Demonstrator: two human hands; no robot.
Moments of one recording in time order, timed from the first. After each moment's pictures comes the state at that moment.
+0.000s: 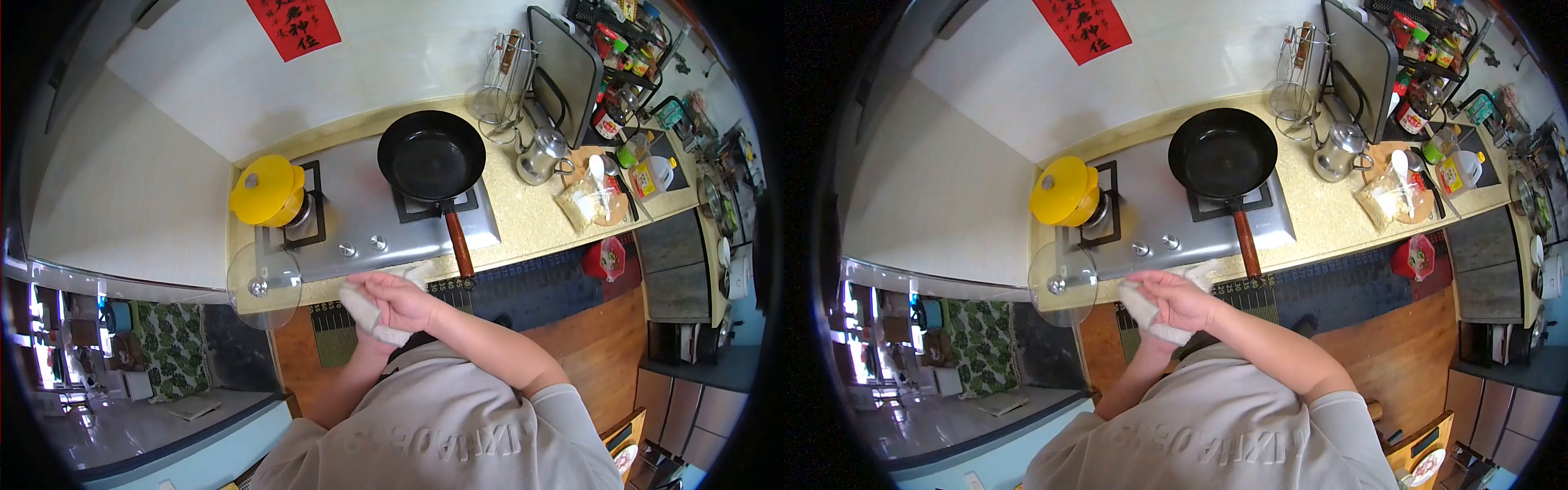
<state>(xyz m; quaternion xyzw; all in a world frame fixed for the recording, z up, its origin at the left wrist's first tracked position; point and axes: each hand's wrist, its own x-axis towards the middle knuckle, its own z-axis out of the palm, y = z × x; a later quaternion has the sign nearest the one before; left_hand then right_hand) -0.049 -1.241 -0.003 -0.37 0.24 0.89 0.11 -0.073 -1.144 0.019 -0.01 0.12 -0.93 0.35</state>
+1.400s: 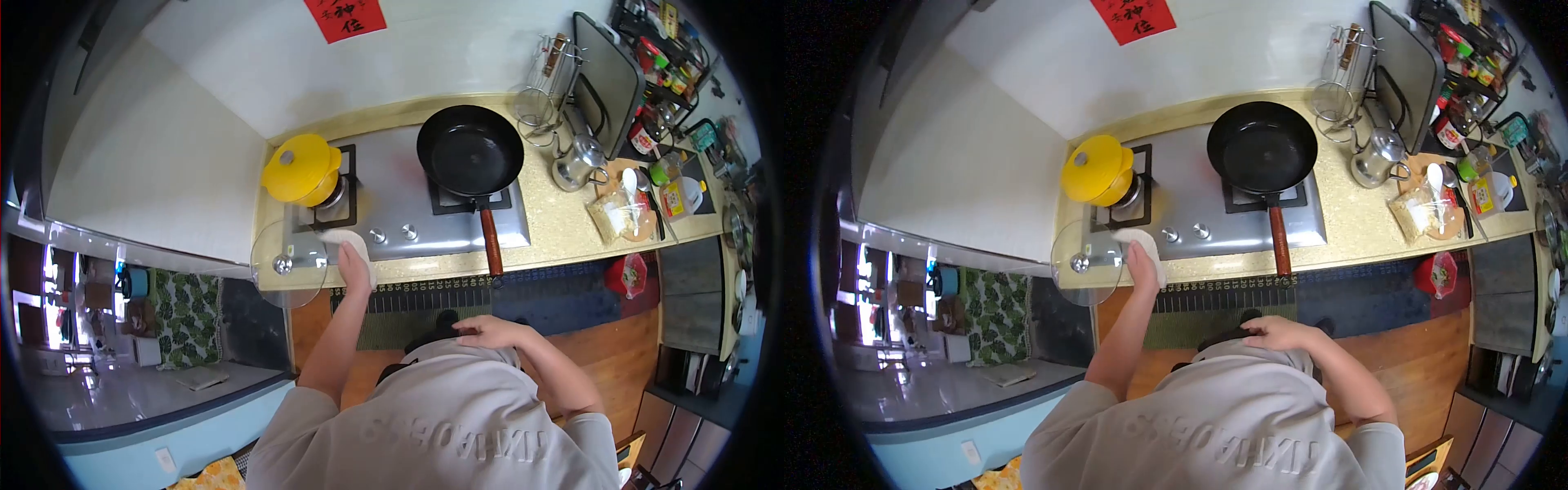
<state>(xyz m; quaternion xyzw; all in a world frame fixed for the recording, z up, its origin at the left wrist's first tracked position) -0.147 -1.338 -0.107 -0.28 0.72 0.63 -0.11 0.011 -1.026 -0.051 -0.16 0.76 -0.49 0.40</state>
